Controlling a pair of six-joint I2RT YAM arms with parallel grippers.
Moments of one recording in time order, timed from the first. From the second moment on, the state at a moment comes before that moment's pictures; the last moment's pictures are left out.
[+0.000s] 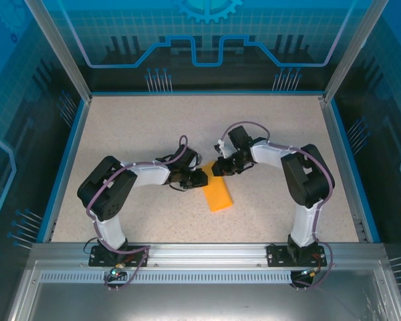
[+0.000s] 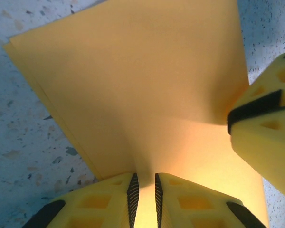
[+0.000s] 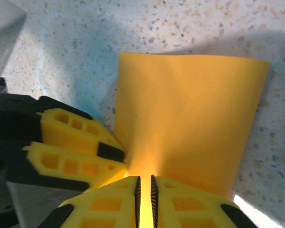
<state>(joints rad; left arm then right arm) -0.59 1.81 0.91 -0.13 0.36 -0.71 0.45 1.92 1.16 -0.47 -0.64 0.22</state>
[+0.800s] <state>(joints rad) -0.59 1.81 0.92 -0.16 0.34 -0.69 0.42 1.97 1.16 -0.47 -0.63 0.18</state>
